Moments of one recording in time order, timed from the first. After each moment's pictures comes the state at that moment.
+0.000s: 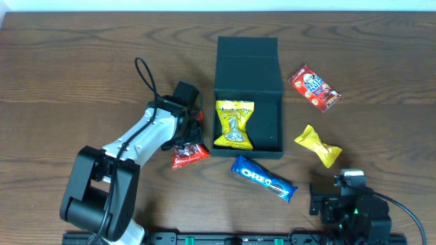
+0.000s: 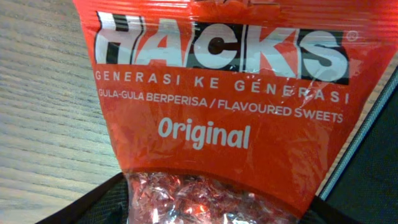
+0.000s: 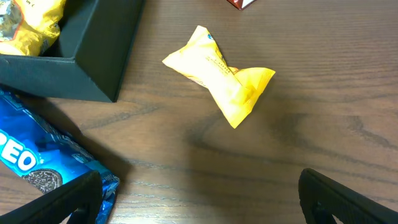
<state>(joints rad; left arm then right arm) -0.37 1.74 1.02 -0.76 0.02 -0.56 0.07 0.01 0.36 -1.07 0.00 0.04</state>
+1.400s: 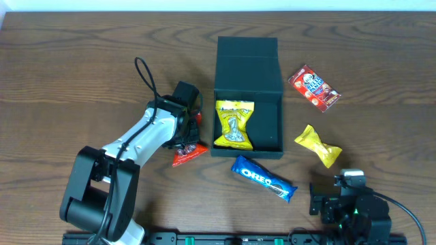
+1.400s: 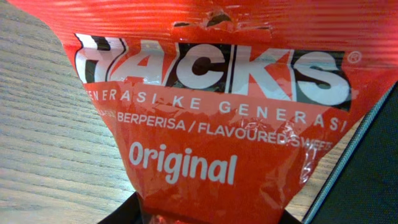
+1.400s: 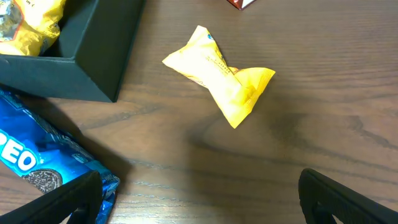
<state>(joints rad) -0.37 1.74 1.02 -0.76 0.02 -0.56 0.07 0.01 0.36 -1.07 0.00 0.04</state>
